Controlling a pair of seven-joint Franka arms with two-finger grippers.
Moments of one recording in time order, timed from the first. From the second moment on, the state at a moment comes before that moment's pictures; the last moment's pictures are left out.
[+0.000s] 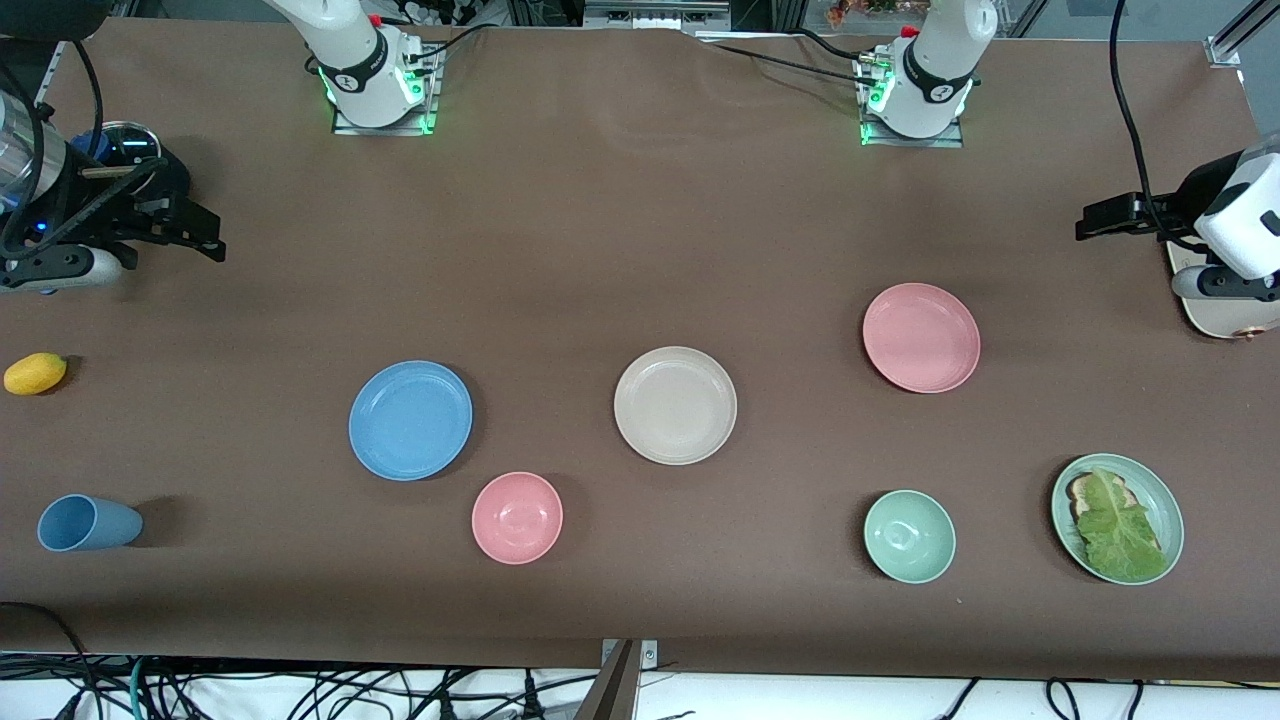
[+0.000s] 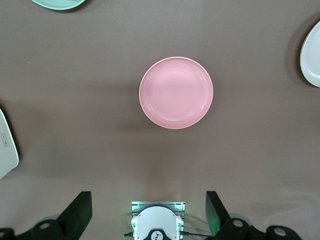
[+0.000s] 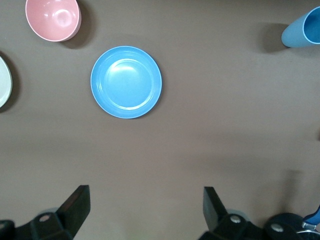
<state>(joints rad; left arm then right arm) 0.08 0.11 -0.04 -1.51 -0.03 1.32 0.02 0.16 0.08 -0.09 -1.51 0.02 1.55 -0.02</state>
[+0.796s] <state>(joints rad) 0.08 0.12 -0.04 -1.51 -0.03 1.32 0.02 0.16 0.08 -0.09 -1.51 0.02 1.55 -0.01</state>
